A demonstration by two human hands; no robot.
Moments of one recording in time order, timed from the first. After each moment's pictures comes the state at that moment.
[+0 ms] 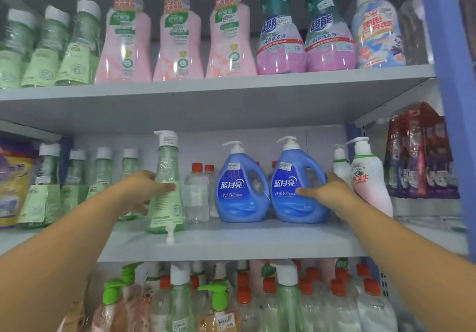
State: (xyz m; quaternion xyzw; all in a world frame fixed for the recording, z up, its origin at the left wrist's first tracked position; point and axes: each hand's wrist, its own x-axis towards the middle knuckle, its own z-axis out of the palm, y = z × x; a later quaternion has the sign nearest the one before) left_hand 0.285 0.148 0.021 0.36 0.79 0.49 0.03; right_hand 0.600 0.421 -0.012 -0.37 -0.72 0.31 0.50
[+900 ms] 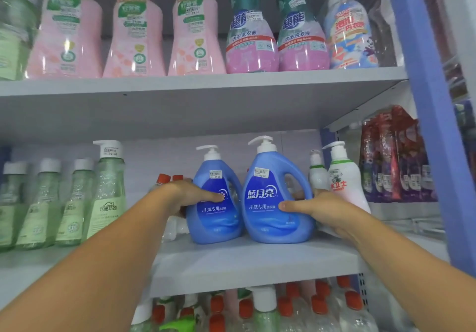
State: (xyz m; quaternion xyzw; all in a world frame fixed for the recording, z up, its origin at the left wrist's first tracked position) left_hand 0.343 0.299 0.038 0.47 0.74 0.45 0.17; right_hand 0.631 0.425 -0.021 -0.21 -0.74 0.50 0.41
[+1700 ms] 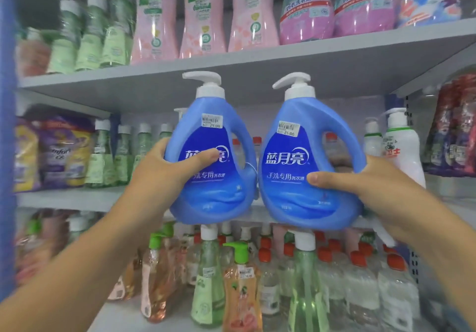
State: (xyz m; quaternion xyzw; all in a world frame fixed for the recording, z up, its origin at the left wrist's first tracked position) left_hand 0.437 0.070 -0.029 0.43 0.55 0.72 -0.04; right_hand 0.666 0.284 -0.033 -0.06 -0.78 0.48 0.41
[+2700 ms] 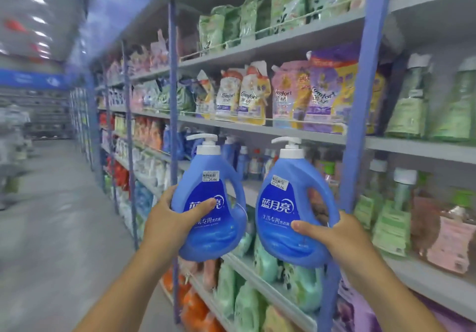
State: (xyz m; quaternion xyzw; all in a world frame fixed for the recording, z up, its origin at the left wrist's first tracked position) left_hand 0.079 -0.521 -0.232 0.11 0.66 0.72 -0.18; right_hand 0.147 -0.219 -0.232 0.05 -0.73 0.65 0.23
